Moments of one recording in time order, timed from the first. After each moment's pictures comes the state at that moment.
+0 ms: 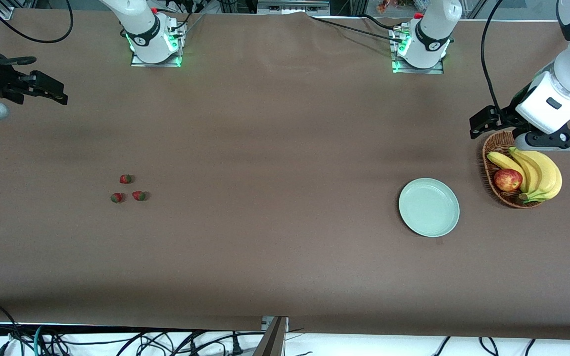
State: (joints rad) left arm -0.05 0.05 -0.06 -1.61 0.00 1.62 -0.13; right arm 0.08 0.03 -0.04 -1.50 0.01 1.38 0.05
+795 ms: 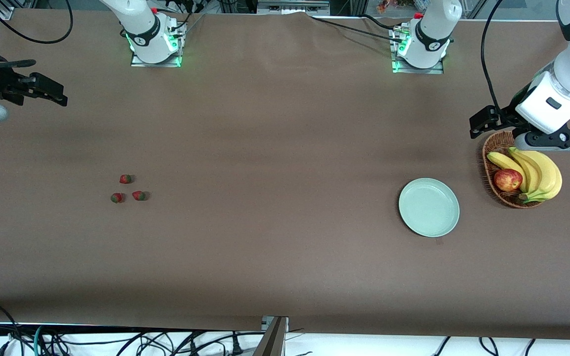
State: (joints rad) left arm -0.05 0.05 -0.06 -1.61 0.00 1.61 -0.13; right arm 0.08 0.04 -0.04 -1.50 0.01 1.39 0.05
